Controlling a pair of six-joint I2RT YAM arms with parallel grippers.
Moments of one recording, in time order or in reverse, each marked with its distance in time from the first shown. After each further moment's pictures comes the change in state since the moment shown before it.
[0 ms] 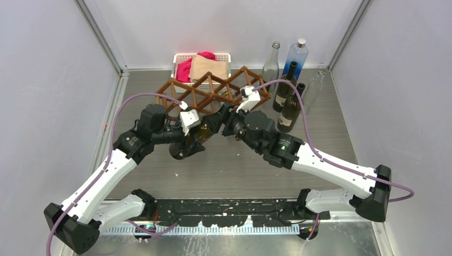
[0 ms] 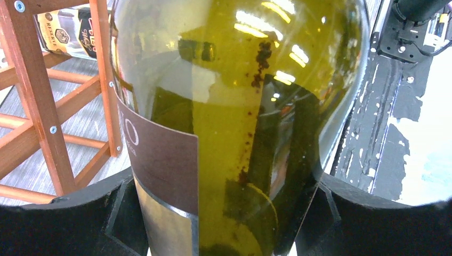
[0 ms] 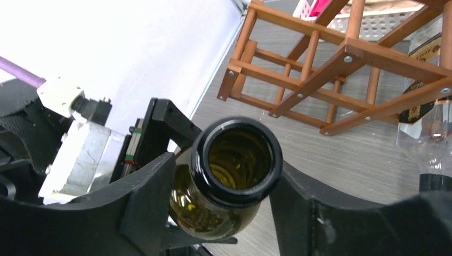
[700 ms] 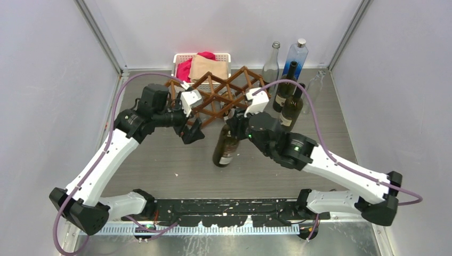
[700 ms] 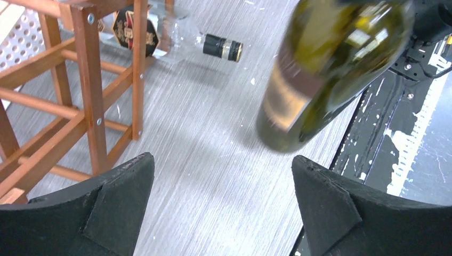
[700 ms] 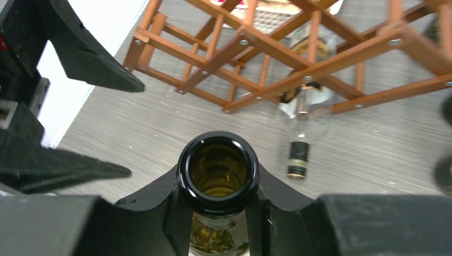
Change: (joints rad) left arm 0.024 0.185 0.312 -0.217 -0.058 -0.027; right arm 0.000 -0.035 0.070 -0.298 0.148 -0.210
